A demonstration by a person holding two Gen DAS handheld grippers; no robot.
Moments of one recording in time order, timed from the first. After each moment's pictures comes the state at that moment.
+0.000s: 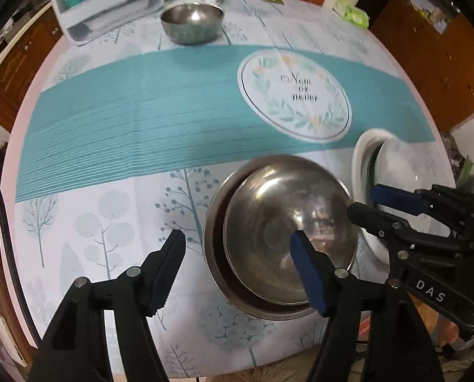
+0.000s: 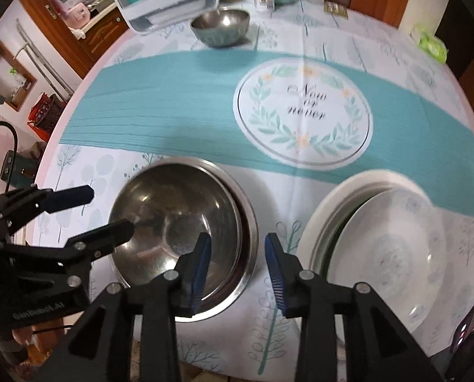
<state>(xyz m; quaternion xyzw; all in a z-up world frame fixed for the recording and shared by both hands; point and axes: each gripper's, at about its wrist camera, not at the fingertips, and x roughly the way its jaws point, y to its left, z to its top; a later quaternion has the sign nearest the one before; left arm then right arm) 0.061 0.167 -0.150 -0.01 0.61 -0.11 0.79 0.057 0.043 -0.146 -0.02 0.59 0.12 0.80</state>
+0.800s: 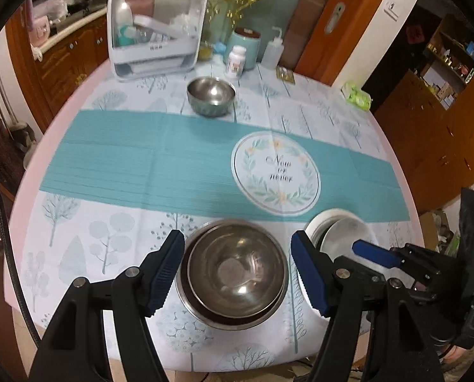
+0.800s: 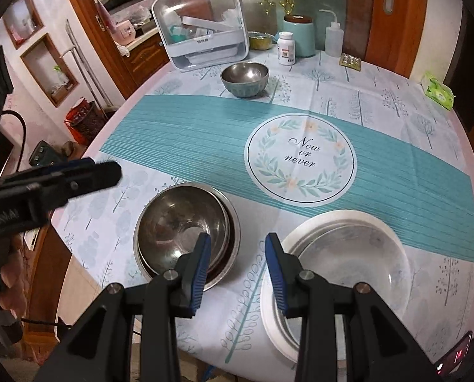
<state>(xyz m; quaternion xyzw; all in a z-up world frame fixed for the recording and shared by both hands) 0.029 0.152 -0.051 -0.10 0.50 -0.05 0.86 0.033 -0.007 -0.085 -0.03 0.51 0.21 0.83</state>
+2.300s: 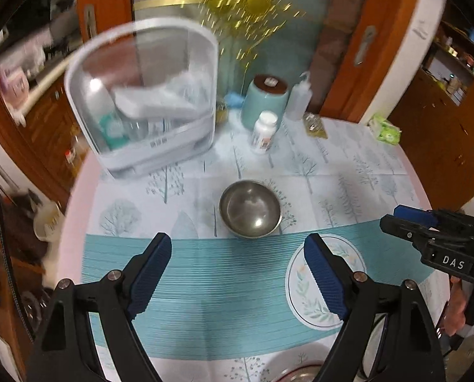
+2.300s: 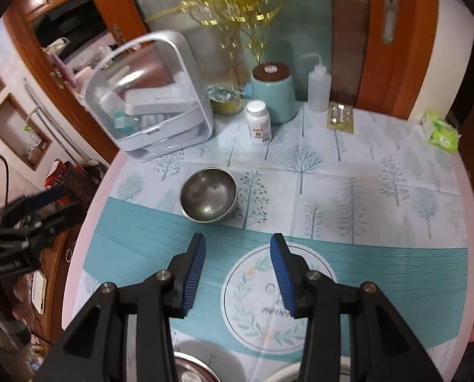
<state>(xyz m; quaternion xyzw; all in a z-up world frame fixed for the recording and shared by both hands) 0.290 0.228 -0.021 -0.04 0.50 -0.06 0.86 0.299 0.027 -0.026 0.03 0.52 0.14 0.84</state>
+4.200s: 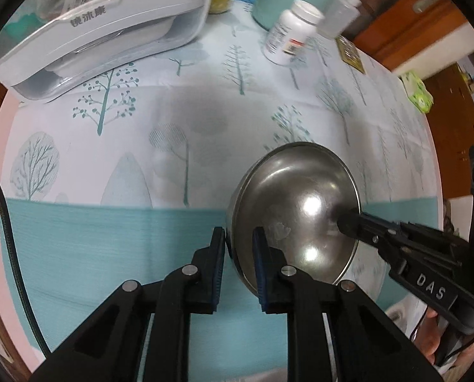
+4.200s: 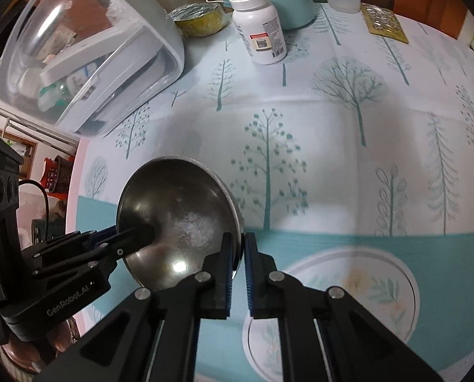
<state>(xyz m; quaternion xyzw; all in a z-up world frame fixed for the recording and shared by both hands) 0.377 0.210 -0.189 -0.10 0.65 -0.10 0.75 0.368 0.062 -0.161 0.10 0.64 0.15 0.75</state>
